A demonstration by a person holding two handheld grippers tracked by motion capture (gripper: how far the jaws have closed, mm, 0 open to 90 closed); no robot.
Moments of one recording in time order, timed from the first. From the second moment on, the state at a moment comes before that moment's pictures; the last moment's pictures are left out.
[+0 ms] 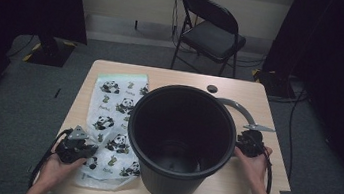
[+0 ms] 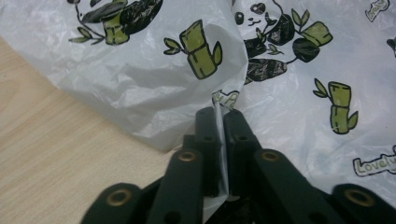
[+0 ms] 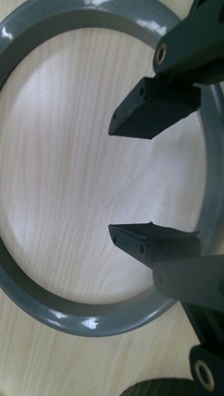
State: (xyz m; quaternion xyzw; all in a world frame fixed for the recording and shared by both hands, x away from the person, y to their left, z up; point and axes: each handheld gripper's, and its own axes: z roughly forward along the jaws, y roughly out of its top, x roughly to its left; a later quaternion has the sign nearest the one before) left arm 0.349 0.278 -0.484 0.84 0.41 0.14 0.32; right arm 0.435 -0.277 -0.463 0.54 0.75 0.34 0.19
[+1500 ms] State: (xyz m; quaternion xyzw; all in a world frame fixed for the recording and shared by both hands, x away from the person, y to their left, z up) left arm 0.373 0.237 -0.403 0.75 0.39 0.11 0.53; right arm 0.431 -0.257 -0.425 0.49 0.74 0.43 0.16
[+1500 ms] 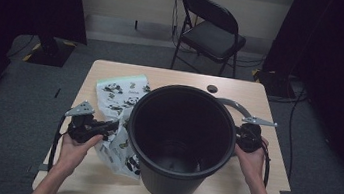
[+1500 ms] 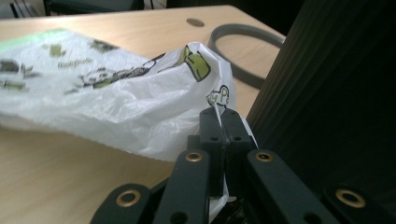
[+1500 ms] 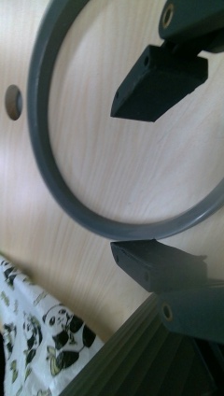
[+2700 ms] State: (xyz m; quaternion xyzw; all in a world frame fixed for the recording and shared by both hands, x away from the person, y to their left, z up) left arm 0.389 0.190 -0.294 0.69 0.30 0.16 0.64; right arm 0.430 -0.240 -0.349 0.43 0.74 0.50 0.16
